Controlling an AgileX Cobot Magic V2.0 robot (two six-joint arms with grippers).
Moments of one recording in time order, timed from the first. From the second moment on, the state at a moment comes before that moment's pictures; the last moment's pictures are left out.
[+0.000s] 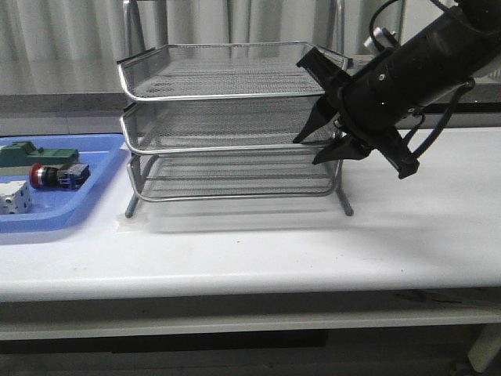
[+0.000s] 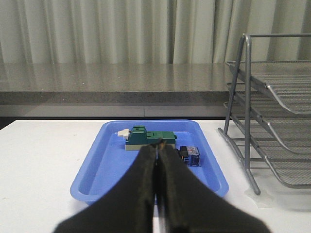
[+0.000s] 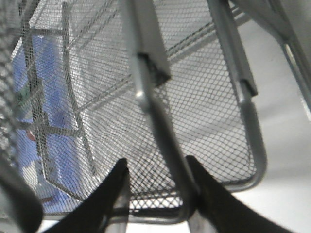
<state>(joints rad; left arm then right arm) 0.04 0.00 0.00 -0.04 0.03 0.02 0.27 1.86 -1.12 1.38 0.34 -0.46</state>
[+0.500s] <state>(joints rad) 0.04 0.00 0.00 -0.04 0.03 0.02 0.27 1.86 -1.12 1.39 0.35 -0.45</state>
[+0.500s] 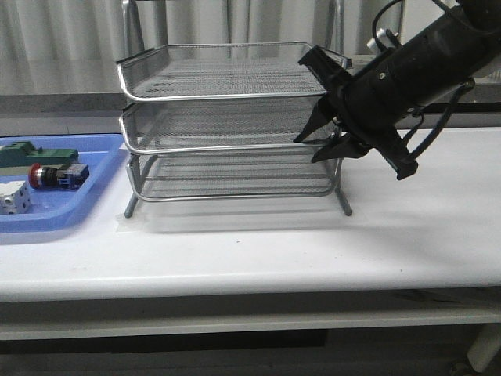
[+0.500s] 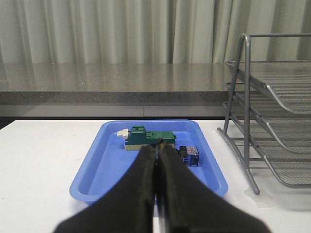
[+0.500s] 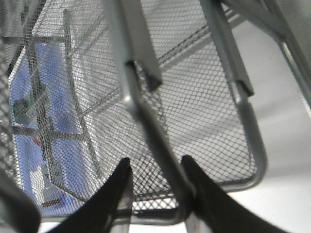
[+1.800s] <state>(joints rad) 0.04 0.00 0.00 -0.04 0.03 0.02 0.26 1.64 -0.80 1.33 0.44 -0.48</state>
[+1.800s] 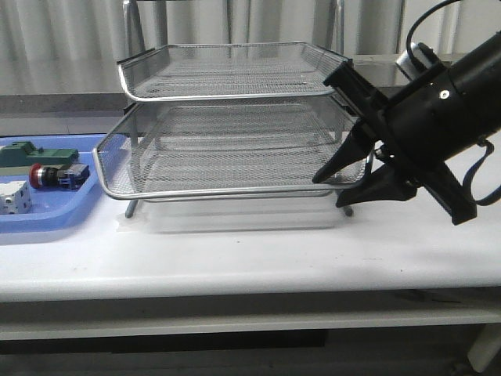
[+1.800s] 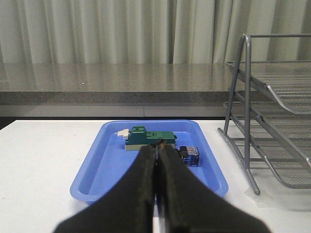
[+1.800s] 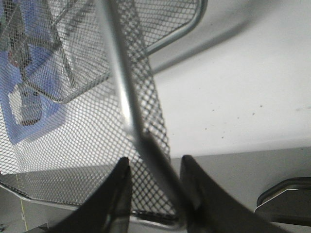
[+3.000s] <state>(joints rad) 0.04 0.00 0.00 -0.04 0.03 0.02 0.27 1.45 -0.78 0.97 0.55 -0.54</state>
